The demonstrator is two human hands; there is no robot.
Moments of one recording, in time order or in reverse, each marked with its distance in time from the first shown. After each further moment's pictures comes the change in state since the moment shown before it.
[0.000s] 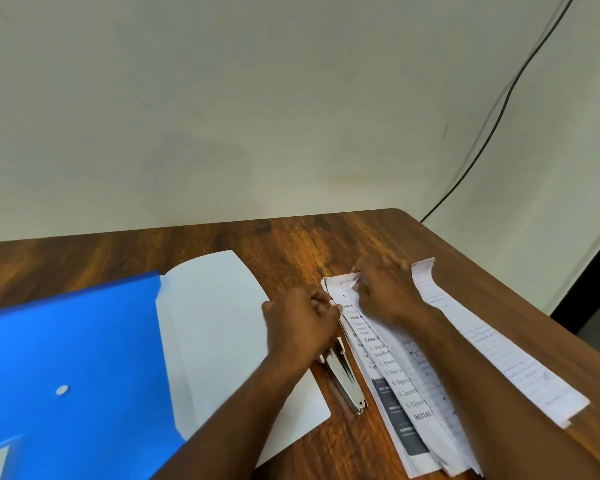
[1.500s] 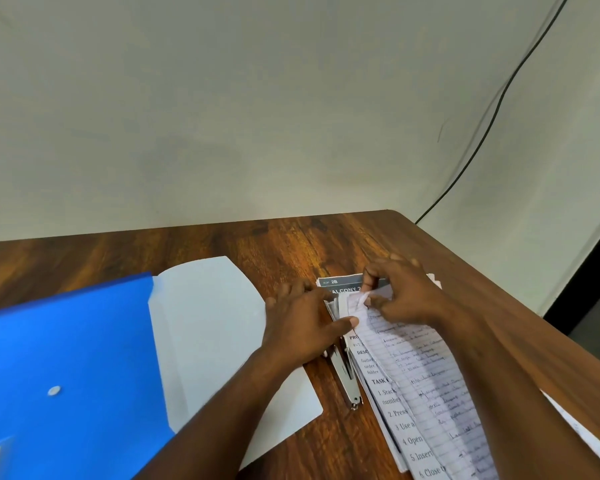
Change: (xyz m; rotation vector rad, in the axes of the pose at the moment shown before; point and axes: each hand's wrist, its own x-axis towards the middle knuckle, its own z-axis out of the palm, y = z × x) left_hand -0.002 0.008 -0.016 0.273 -0.245 0.233; right_hand -0.023 0.022 -0.041 0.237 -0.116 -0.121
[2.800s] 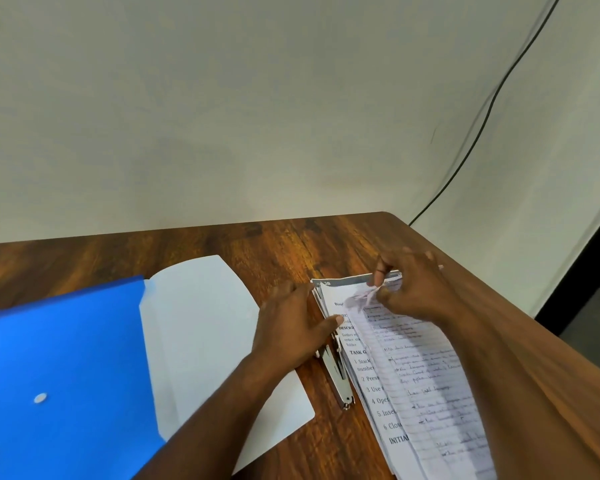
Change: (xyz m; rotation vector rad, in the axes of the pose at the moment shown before) left_hand 0.000 -0.008 0.006 -0.090 0.100 -0.016; right_hand -0.006 0.013 -0.013 -0.050 0.170 0.109
